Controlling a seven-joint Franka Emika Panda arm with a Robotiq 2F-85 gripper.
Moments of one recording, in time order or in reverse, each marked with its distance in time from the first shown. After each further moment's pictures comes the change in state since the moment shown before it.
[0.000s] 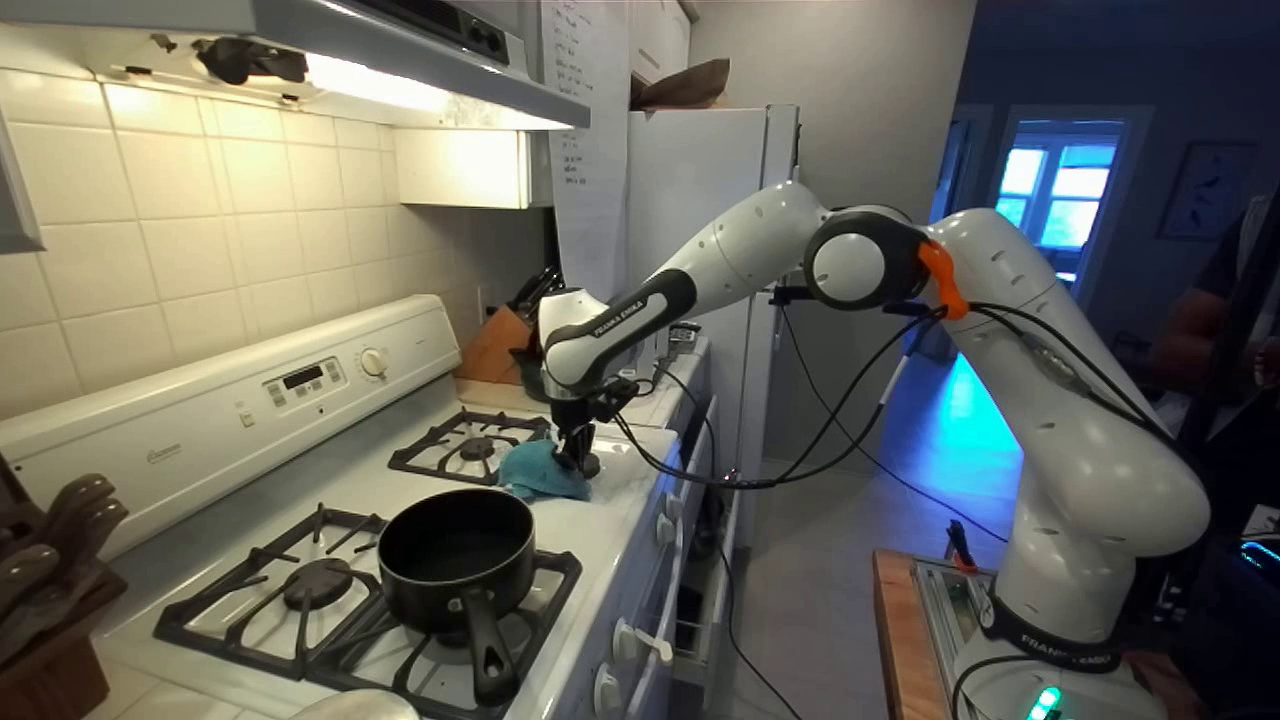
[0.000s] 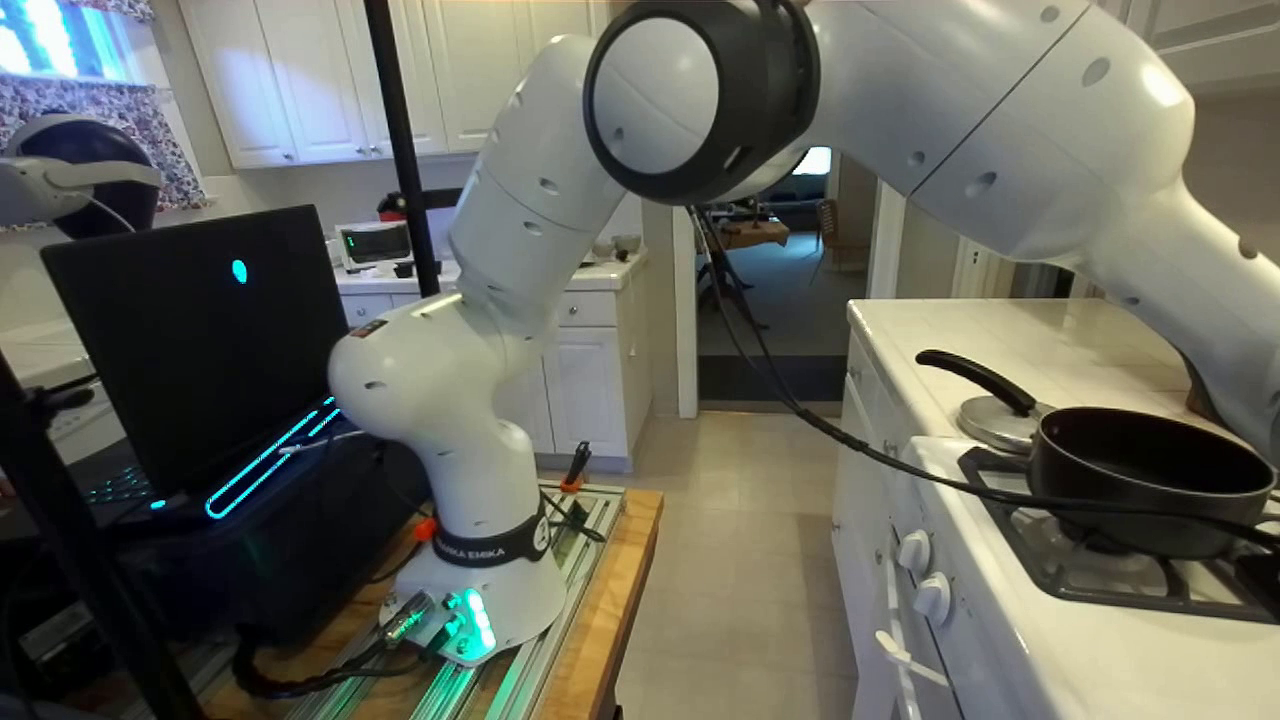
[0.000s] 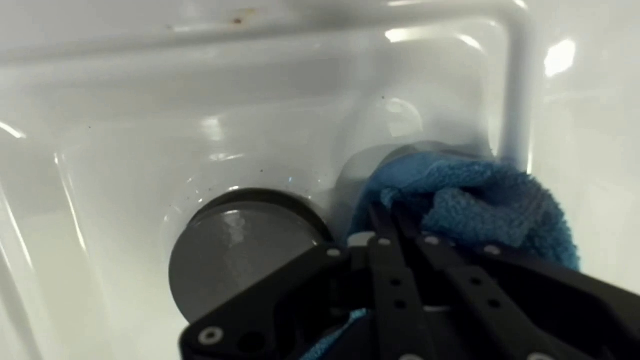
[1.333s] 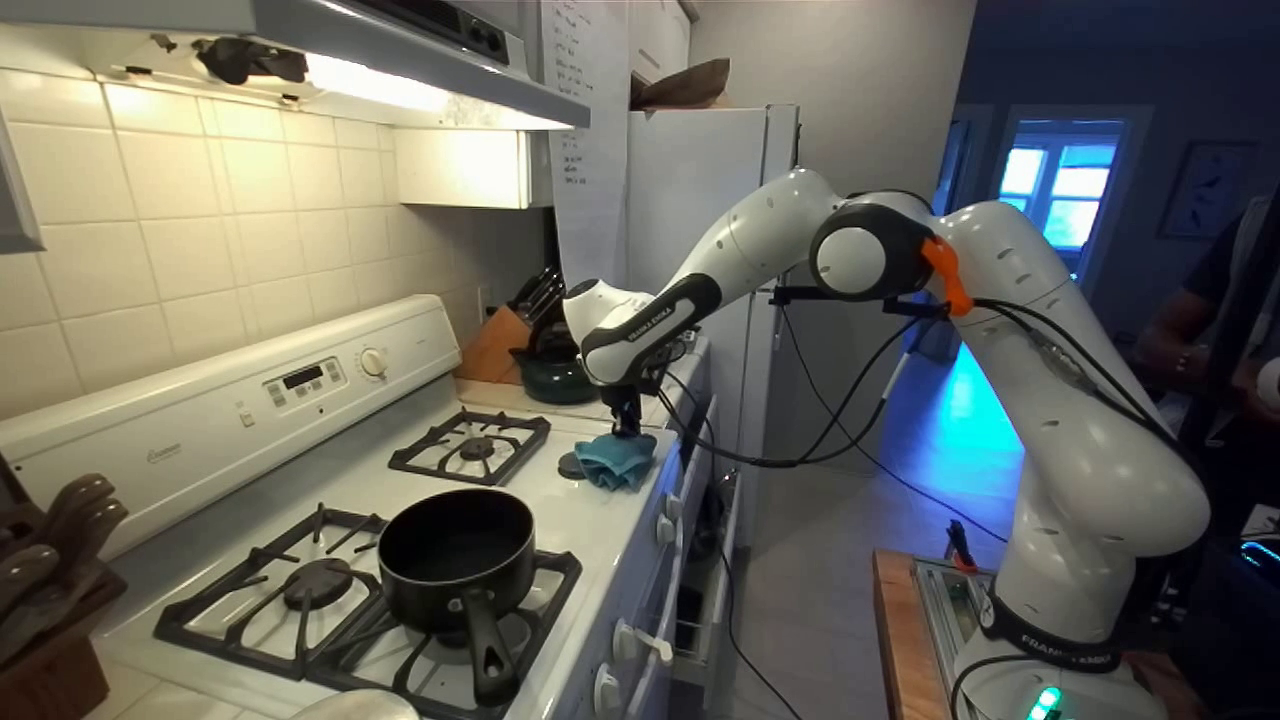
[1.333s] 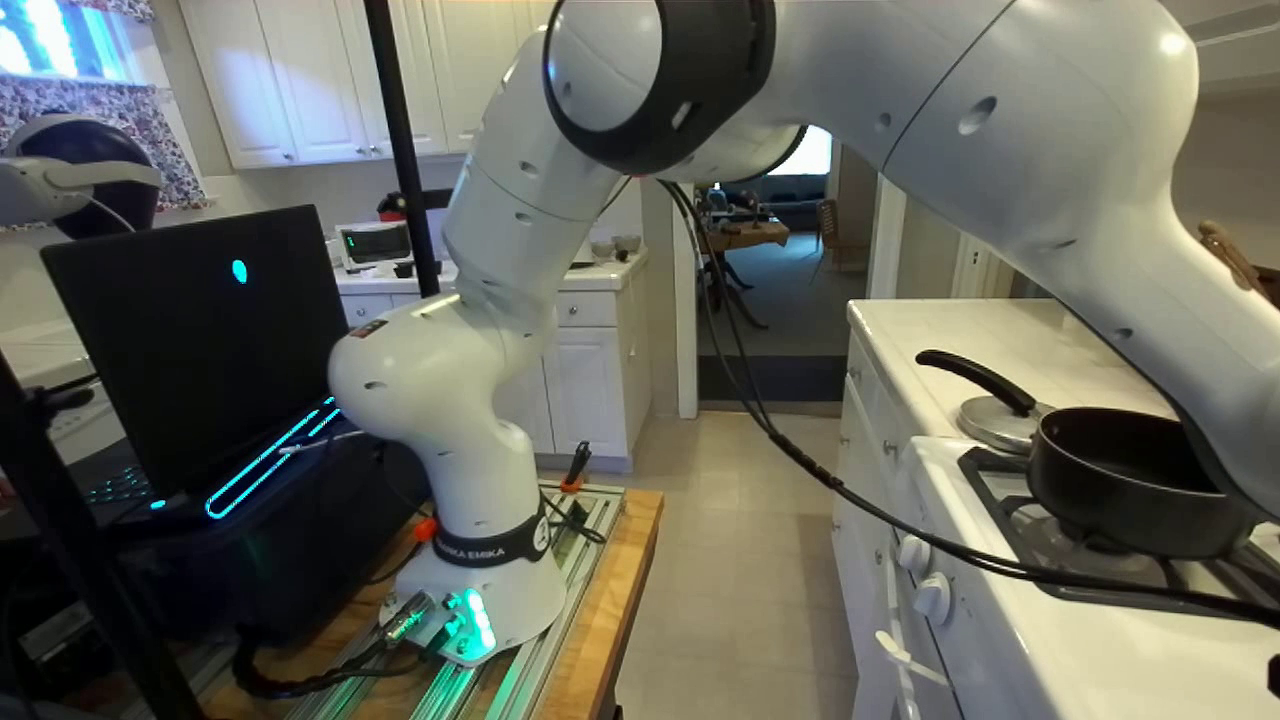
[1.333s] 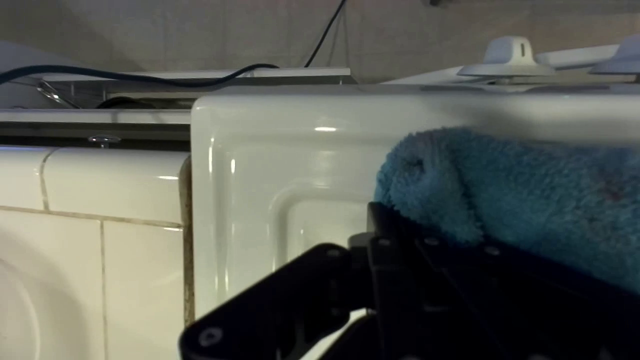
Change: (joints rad) arm -0.001 -0.047 -0.135 -0.048 -0.281 -0.093 -0.056
